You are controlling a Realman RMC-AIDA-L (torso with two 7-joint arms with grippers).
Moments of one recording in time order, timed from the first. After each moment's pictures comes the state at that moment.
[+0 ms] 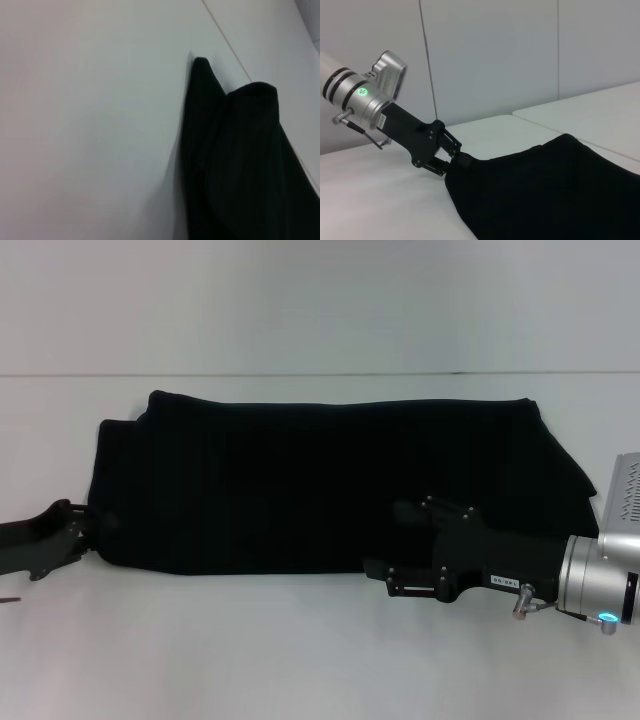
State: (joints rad) left arm -0.51 -1.98 0.52 0.52 2.20 1.15 -2.52; right arm 0.66 2.10 -0.58 -0.24 -1.98 -1.31 0.92
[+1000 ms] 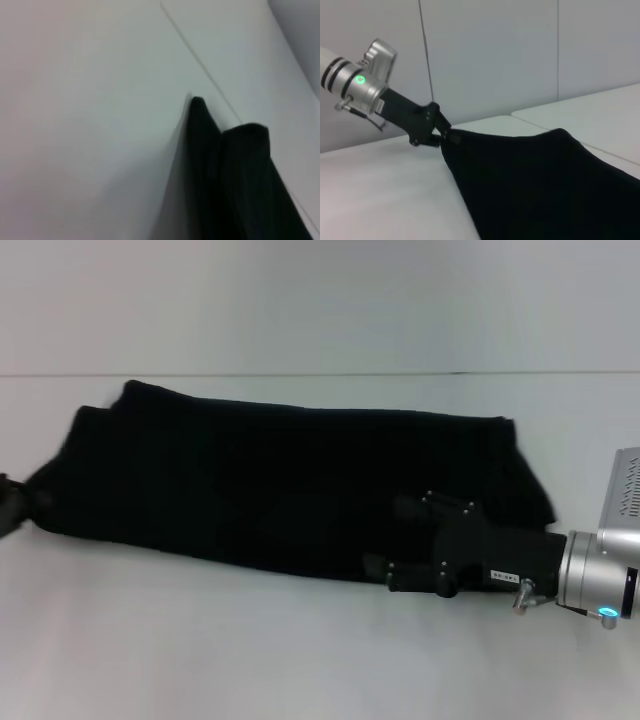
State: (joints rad) left arm -0.49 -1.94 0.42 0.54 2.19 1.12 -2.48; right arm 0.67 2.10 -0.58 -0.25 -1.98 -1.31 0.92
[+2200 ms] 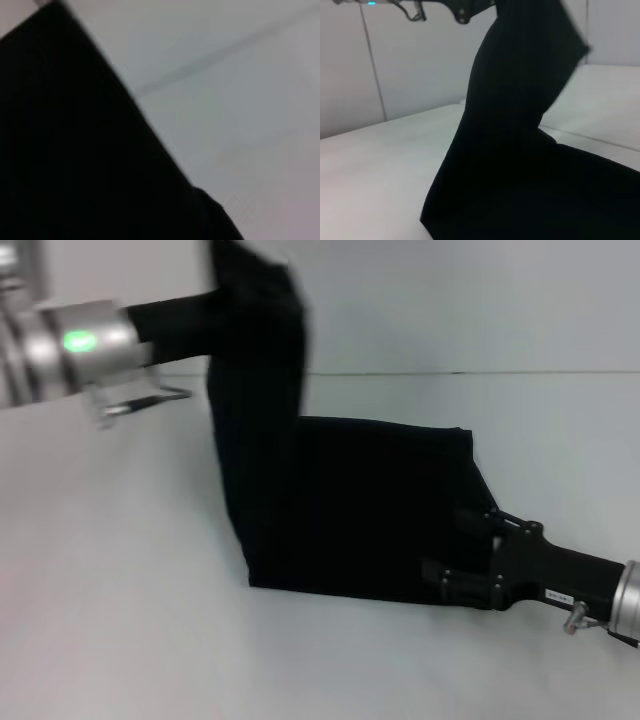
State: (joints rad) left arm -0.86 -2.03 0.44 0.56 2.01 1.38 -2.41; right arm 0.55 2.09 -0.52 -0.28 -1.98 -1.29 0.92
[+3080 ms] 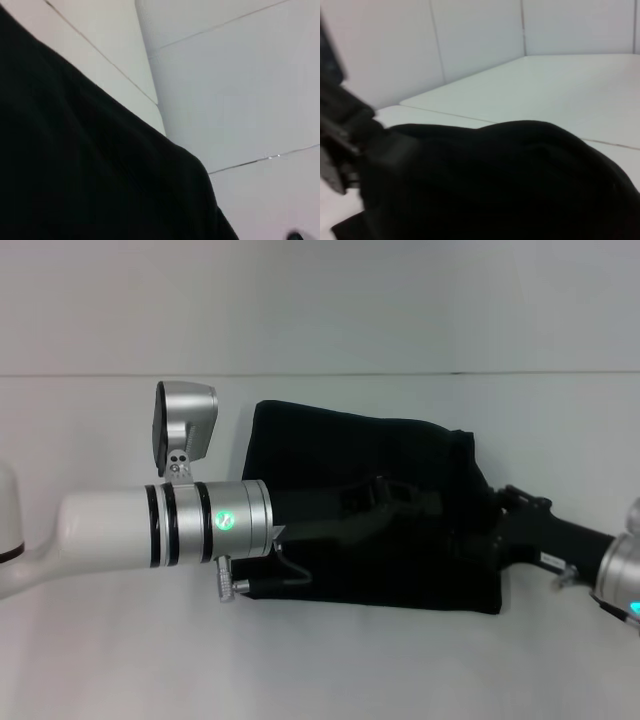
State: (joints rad) left arm -0.83 -2.17 0.68 0.28 1.93 1.31 -2.21; right arm 0.60 2.10 -0.42 -0.24 -1.96 -1.12 0.96
